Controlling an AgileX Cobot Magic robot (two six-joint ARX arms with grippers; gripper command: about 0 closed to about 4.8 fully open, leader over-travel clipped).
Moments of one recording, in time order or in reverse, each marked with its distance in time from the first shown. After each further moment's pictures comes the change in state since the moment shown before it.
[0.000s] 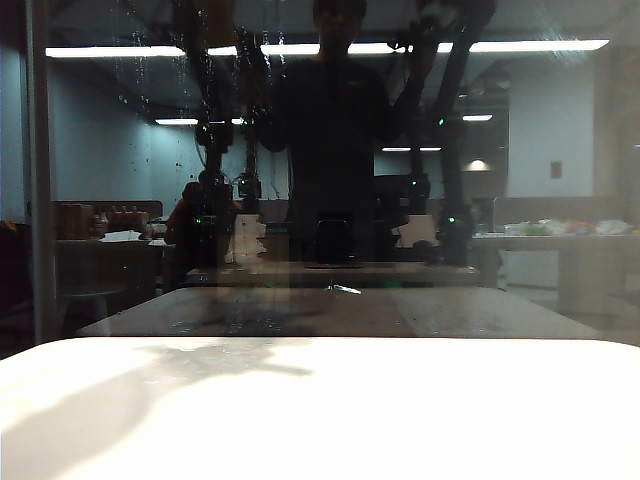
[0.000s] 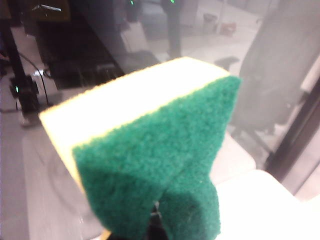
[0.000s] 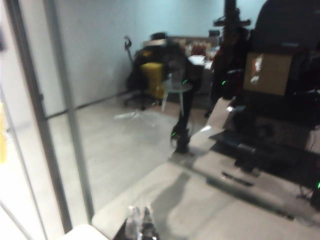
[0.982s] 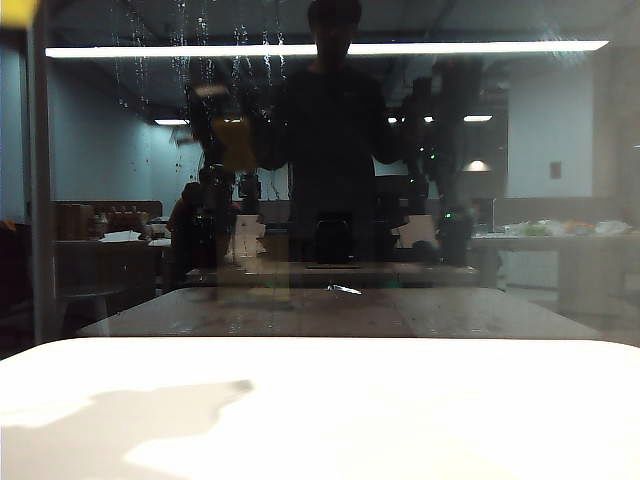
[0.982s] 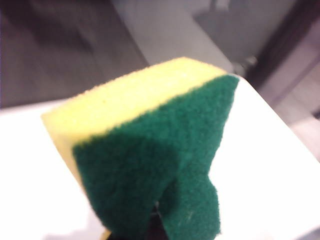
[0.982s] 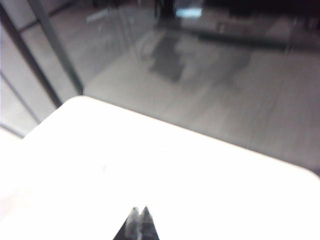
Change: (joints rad) left arm -0.026 -0.545 -0.801 -0.016 0.049 -0.078; right arm 0.090 -0.527 -0.887 -0.093 0.223 -0.098
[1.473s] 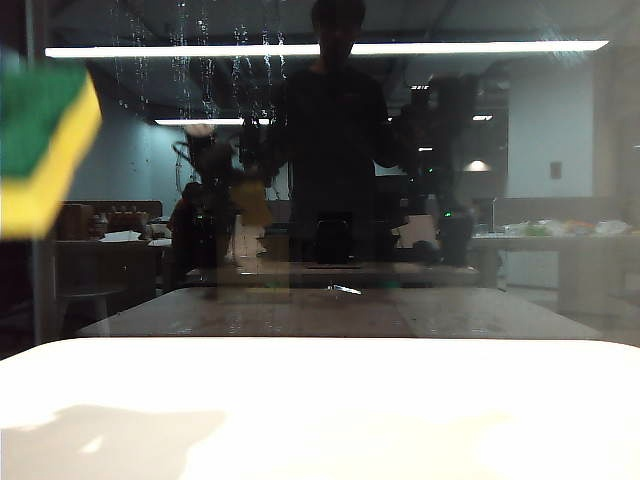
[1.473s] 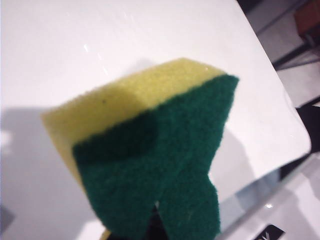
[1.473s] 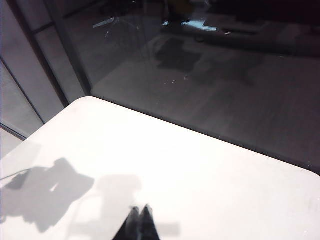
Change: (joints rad) left arm -0.053 0.000 -0.340 0.094 0.116 -0.105; right arm 0.001 -0.163 -0.109 -0.007 -0.018 0.003
